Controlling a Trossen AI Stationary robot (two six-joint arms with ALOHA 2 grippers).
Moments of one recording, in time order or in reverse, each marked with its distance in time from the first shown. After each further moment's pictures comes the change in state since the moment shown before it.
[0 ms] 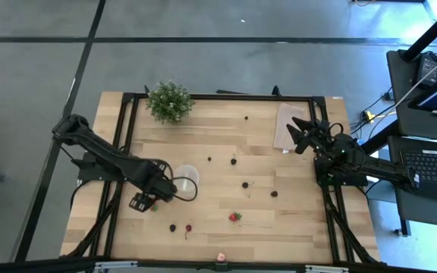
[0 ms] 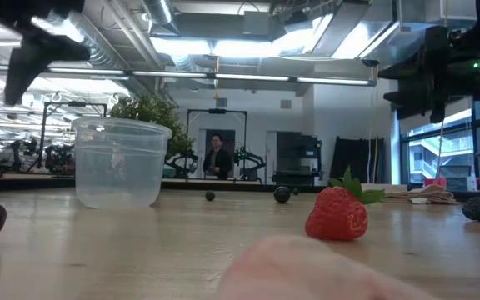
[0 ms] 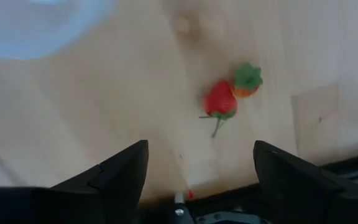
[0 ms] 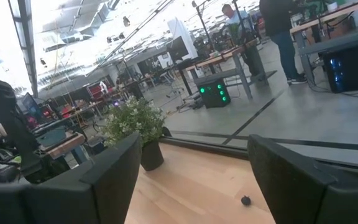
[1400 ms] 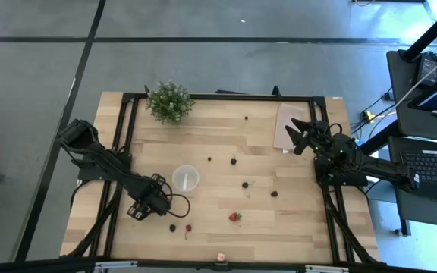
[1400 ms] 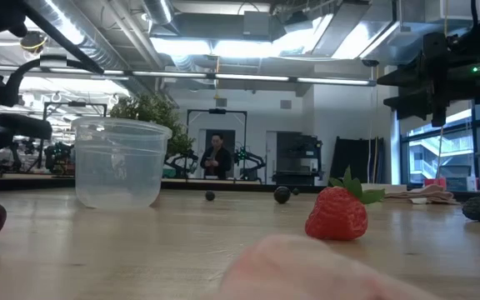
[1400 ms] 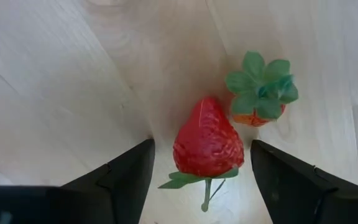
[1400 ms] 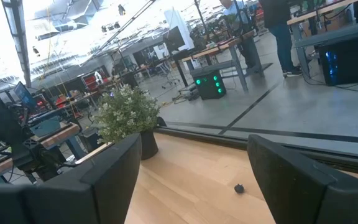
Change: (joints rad) left arm -0.133 0.105 -0.332 0.428 0.008 -0.013; right arm 0.000 0.000 0.000 -0.048 0.000 0.003
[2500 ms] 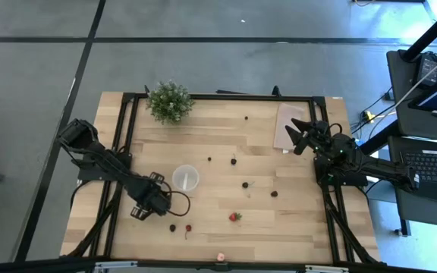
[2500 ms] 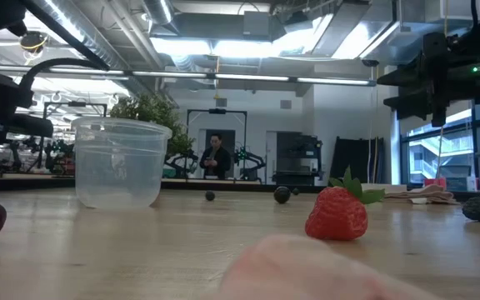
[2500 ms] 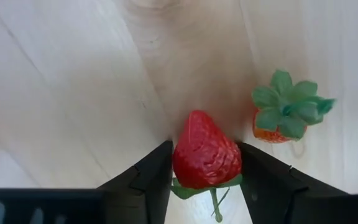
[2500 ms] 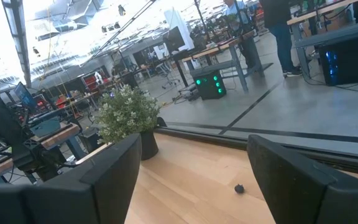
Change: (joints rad) left arm -0.001 0.003 -0.004 0.033 -0.059 -0.147; right arm 0.000 0.000 0.000 0.001 0.000 0.001
